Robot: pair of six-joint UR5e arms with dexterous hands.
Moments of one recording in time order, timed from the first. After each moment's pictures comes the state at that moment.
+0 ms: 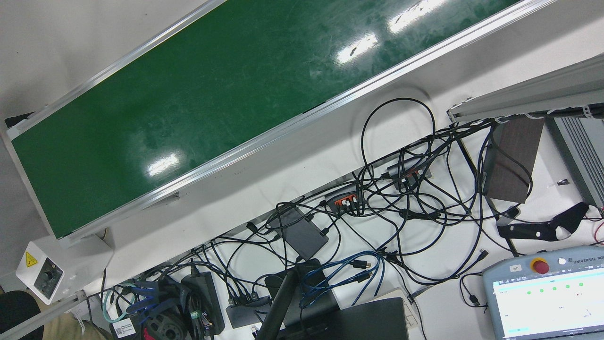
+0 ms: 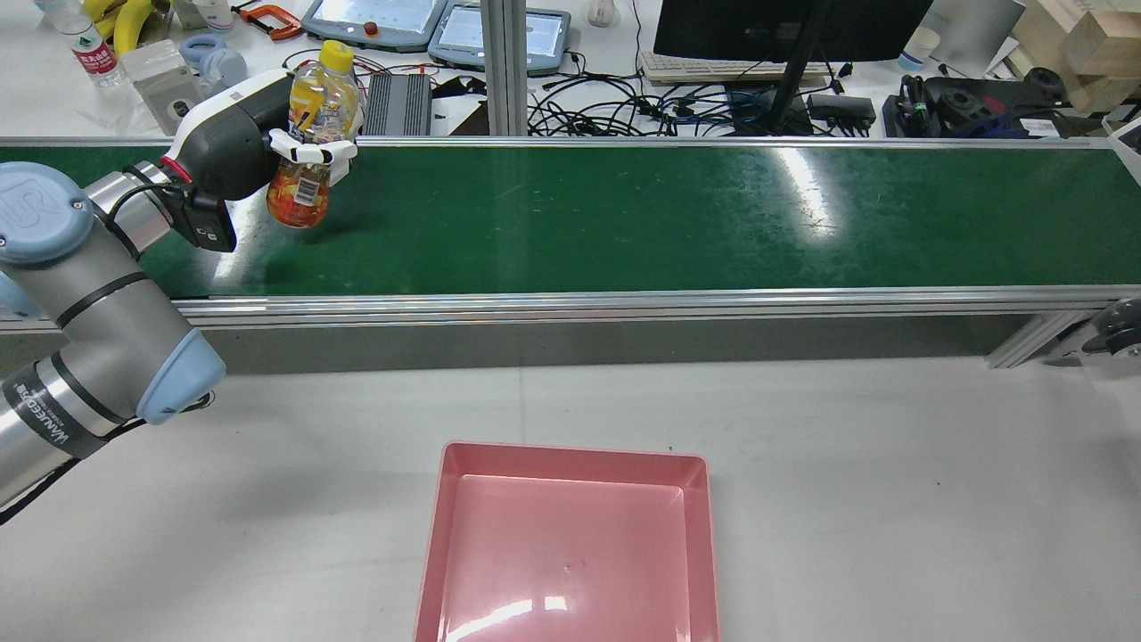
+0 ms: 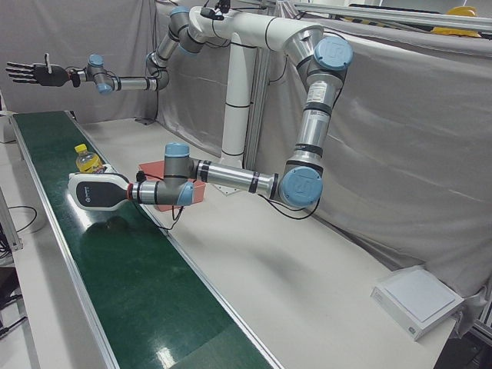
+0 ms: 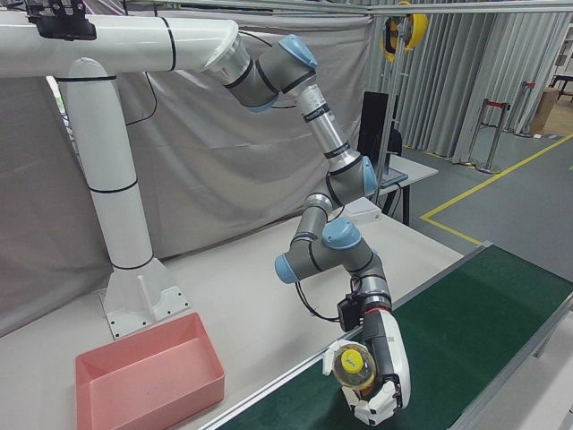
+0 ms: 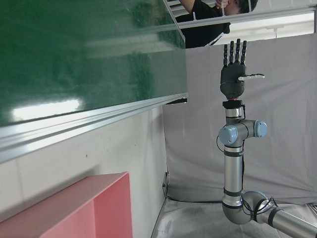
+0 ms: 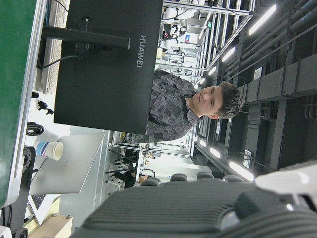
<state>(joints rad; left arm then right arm) -0.94 -2.20 -1.54 0.19 1.49 0.38 1.57 -1.50 1.58 -3.22 -1.58 -0.10</state>
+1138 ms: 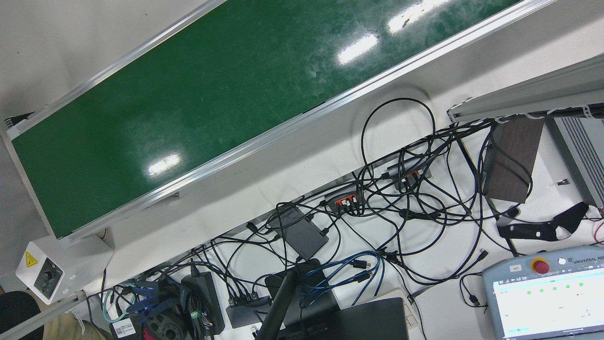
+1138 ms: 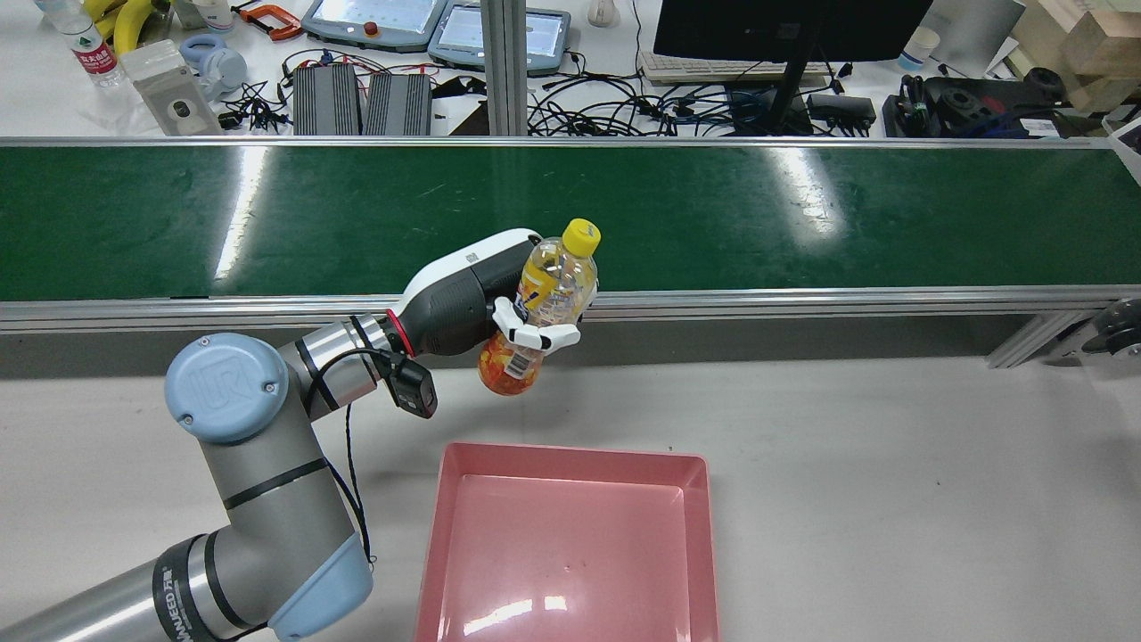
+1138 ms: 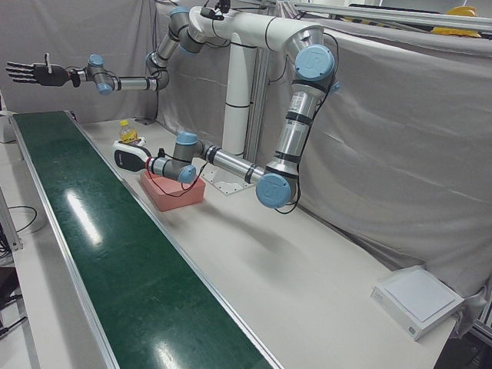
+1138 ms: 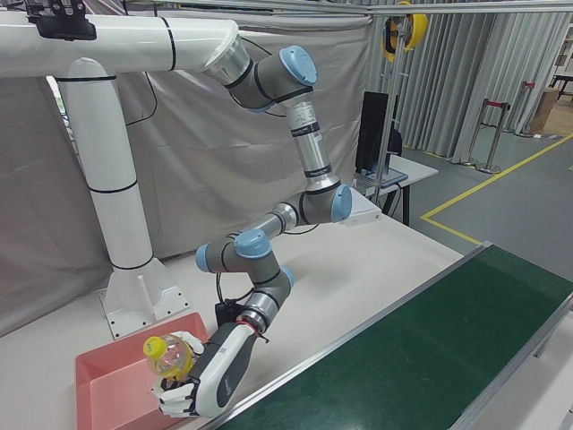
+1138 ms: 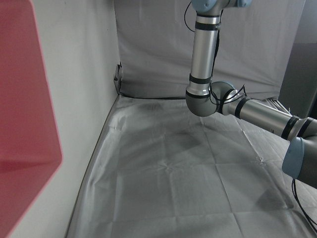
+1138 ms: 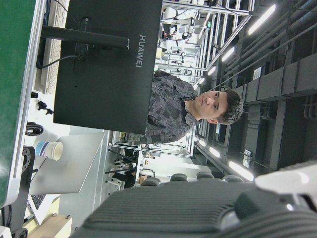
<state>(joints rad) -0.58 -2.28 -1.68 0.16 1.48 0.41 1.57 -1.50 1.58 -3.22 -1.58 -0.10</state>
